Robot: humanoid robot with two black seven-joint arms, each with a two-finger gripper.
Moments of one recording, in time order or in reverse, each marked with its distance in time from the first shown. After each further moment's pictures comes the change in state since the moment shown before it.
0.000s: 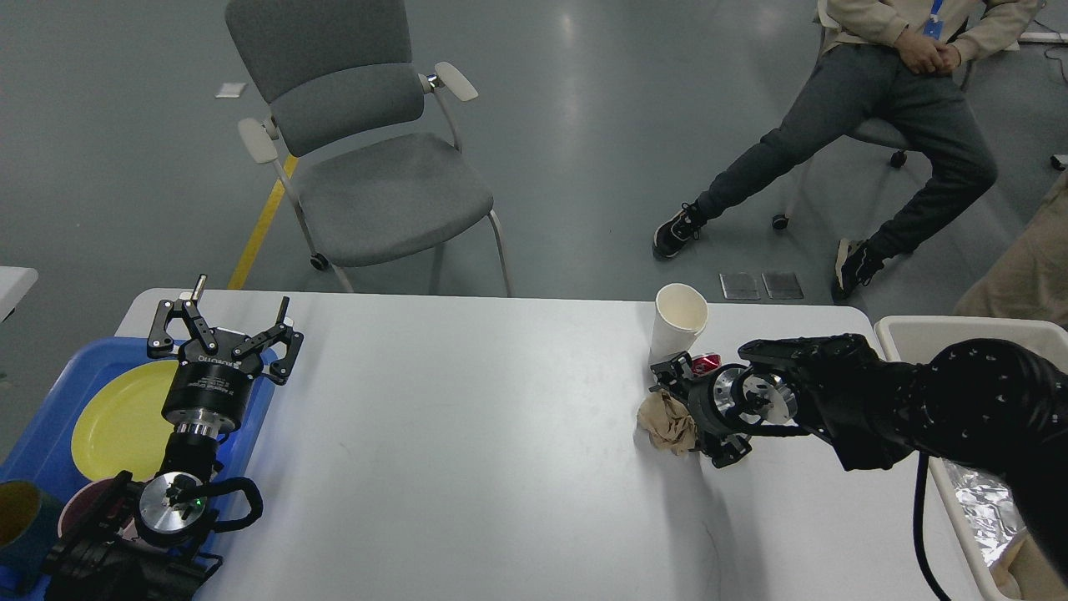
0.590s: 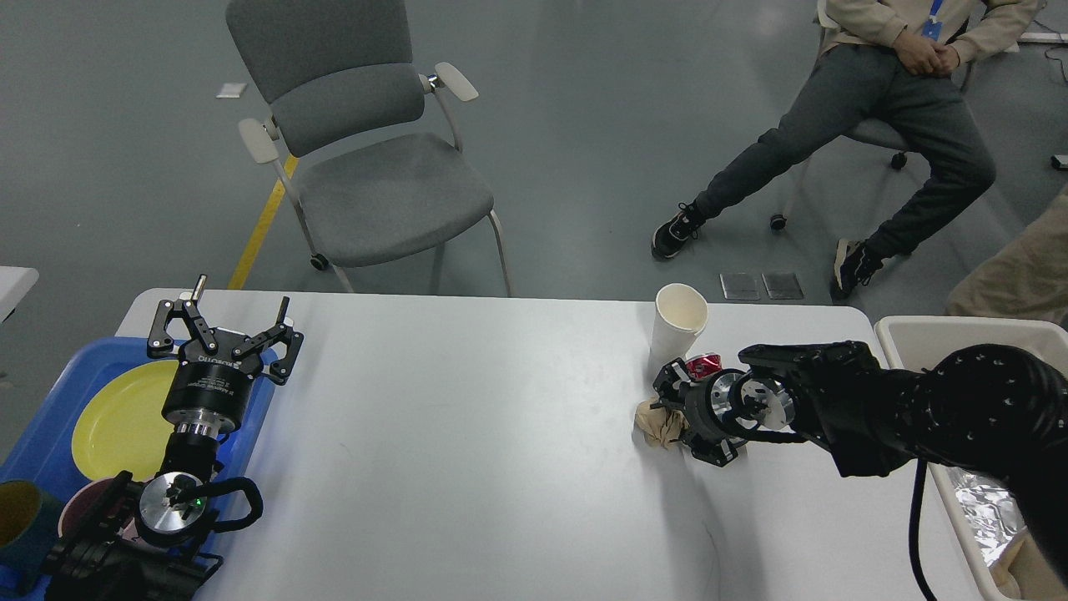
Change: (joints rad) left arm 0.000 -0.001 0.000 0.000 0.000 0.000 0.000; right arm -0.018 -0.011 0.051 0.008 0.000 -0.004 -0.001
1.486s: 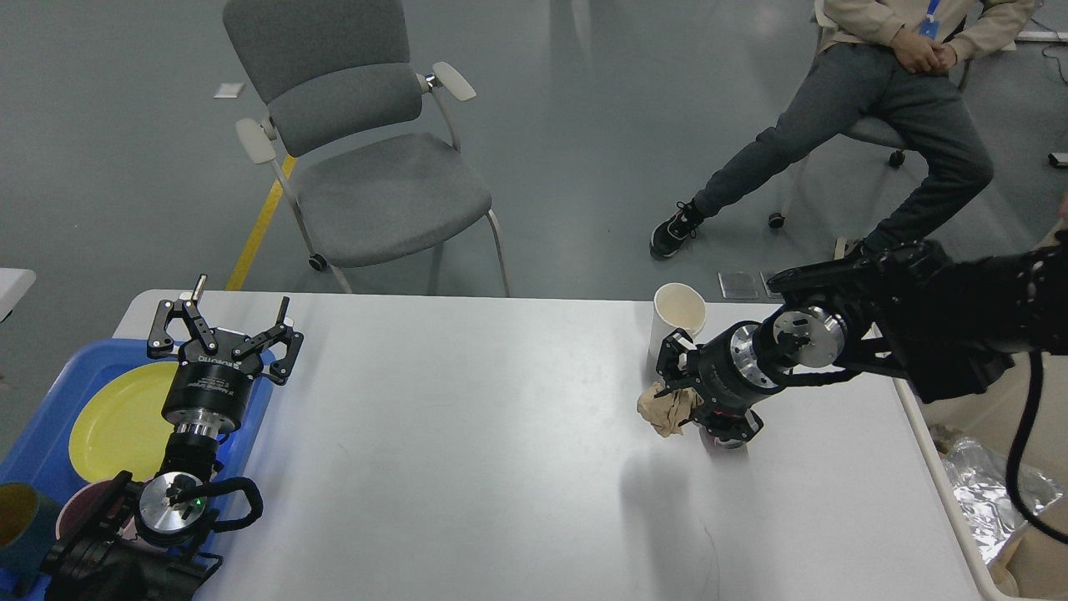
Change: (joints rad) left arm 0.000 0.000 0.000 0.000 0.000 0.000 0.000; right arm 0.464 -0.179 -0.092 0.563 0.003 0.026 -0.077
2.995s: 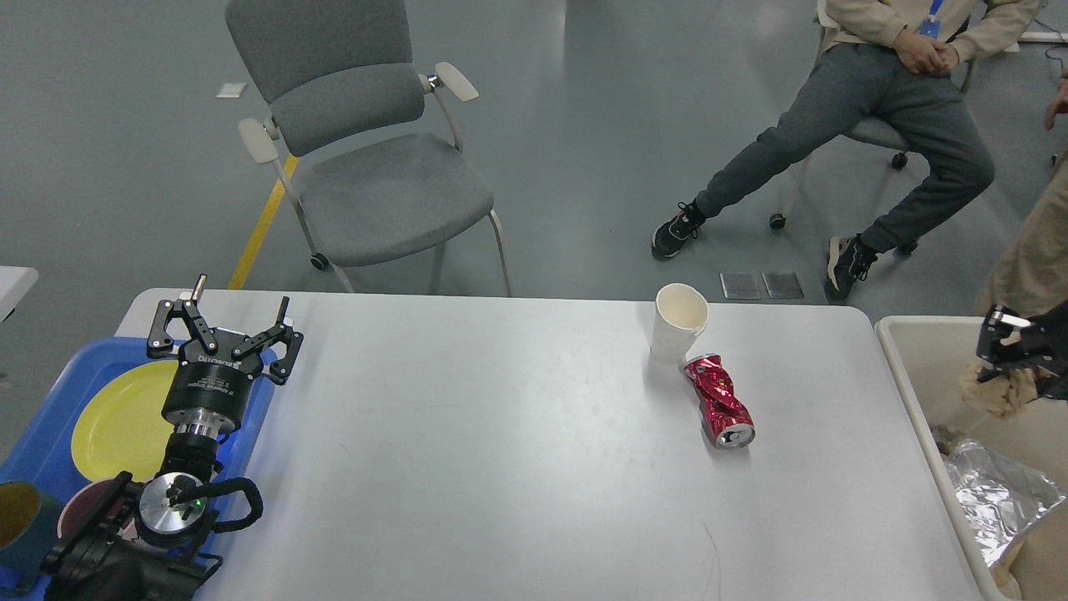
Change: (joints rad) left arm 0.001 0.000 0.000 0.000 0.000 0.000 -0.001; right arm 0.181 -0.364 -0.648 -0.111 -0.461 0.355 0.305
